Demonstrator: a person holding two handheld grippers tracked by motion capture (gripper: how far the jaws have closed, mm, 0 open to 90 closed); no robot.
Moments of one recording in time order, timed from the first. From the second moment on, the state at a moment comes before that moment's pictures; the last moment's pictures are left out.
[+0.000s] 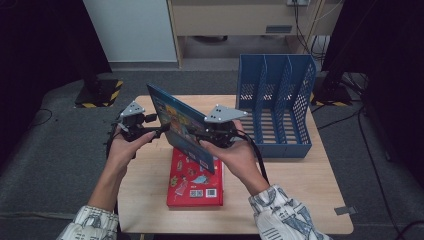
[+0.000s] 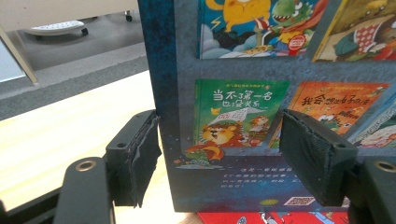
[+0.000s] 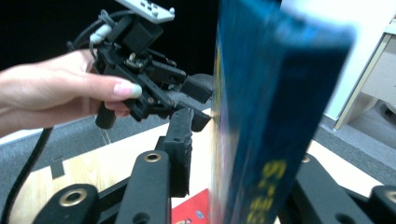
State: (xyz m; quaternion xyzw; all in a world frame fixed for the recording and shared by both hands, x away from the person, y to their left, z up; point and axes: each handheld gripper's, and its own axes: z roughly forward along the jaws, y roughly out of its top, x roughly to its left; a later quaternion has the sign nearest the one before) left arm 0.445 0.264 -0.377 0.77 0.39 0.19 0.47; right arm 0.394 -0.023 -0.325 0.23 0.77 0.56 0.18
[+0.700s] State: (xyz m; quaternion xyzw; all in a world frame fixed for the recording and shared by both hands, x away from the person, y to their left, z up) left arm 0.445 0.262 -0.379 0.76 0.39 0.19 0.48; right arm 0.409 -0.013 -0.323 0.24 0.76 0.58 0.17
